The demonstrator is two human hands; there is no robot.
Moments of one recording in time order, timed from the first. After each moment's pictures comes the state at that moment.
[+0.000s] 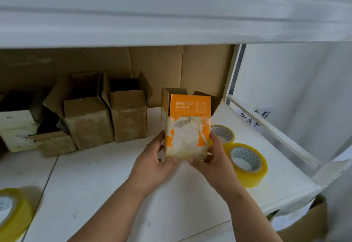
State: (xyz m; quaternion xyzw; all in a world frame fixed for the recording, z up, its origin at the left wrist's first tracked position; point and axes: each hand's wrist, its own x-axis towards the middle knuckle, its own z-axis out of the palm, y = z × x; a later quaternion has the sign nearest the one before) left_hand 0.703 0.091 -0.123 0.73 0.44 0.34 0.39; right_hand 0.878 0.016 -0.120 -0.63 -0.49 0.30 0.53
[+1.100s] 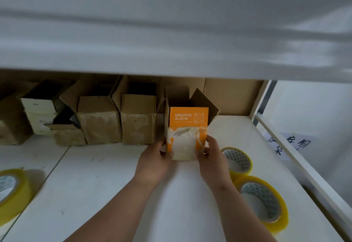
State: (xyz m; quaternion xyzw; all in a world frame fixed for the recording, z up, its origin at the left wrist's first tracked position) left_hand 0.746 0.134 -0.119 0.65 0.62 0.33 0.30; right_hand 0.913 0.116 -0.131 -0.69 -0.54 0.26 0.41
